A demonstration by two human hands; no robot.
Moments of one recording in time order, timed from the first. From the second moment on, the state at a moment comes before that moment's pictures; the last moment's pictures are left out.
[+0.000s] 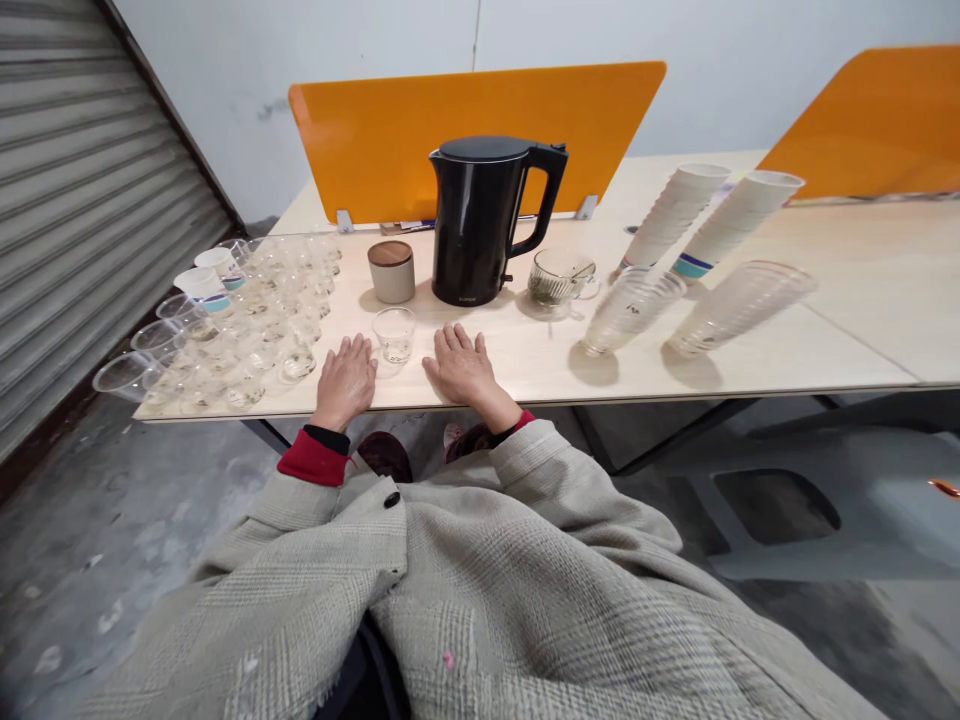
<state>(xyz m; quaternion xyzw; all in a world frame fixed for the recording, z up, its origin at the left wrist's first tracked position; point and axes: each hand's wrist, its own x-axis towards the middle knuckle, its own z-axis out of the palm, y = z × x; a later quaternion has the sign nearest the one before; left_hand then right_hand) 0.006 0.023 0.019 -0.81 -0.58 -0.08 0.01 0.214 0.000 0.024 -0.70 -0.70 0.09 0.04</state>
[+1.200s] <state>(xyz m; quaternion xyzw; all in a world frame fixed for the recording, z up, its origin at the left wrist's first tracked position) 0.005 0.028 0.012 -0.81 -0.58 -0.10 0.01 0.215 -0.001 0.025 -0.70 -0.71 0.08 0.03</state>
